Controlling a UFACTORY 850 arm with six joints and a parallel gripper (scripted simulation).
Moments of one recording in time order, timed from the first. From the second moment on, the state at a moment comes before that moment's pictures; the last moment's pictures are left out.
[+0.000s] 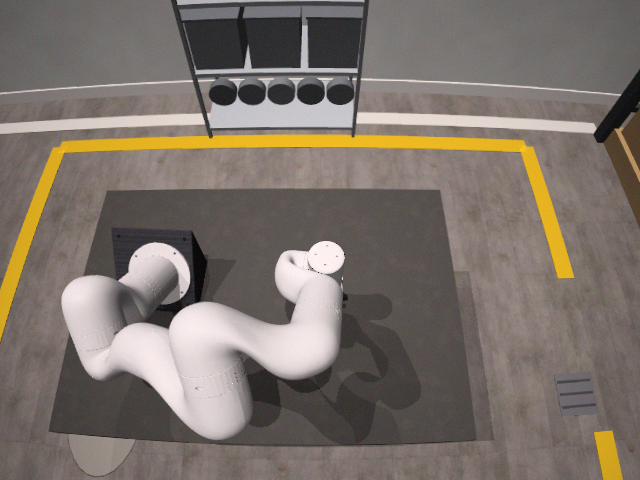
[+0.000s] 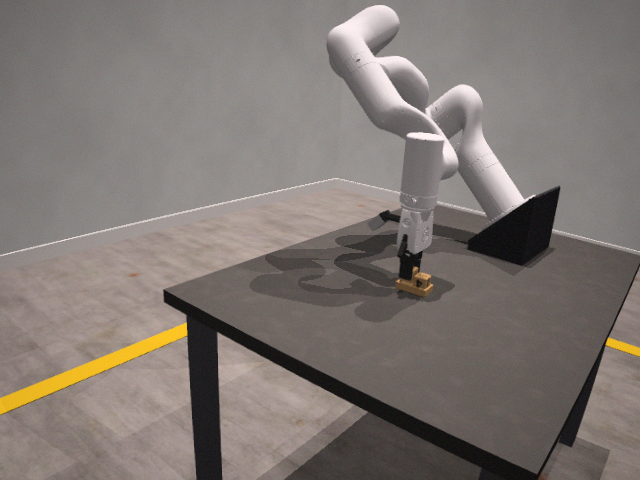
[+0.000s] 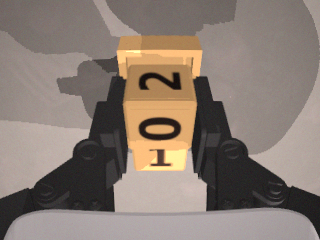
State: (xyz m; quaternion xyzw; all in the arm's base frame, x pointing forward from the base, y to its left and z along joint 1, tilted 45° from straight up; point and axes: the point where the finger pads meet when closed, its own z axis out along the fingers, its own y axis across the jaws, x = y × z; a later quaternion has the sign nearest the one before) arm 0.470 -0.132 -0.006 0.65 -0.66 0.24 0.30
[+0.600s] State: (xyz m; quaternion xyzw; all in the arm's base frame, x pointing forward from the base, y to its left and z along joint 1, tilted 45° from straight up) arm 0.470 -0.134 -0.008 0.65 -0.66 0.24 0.30
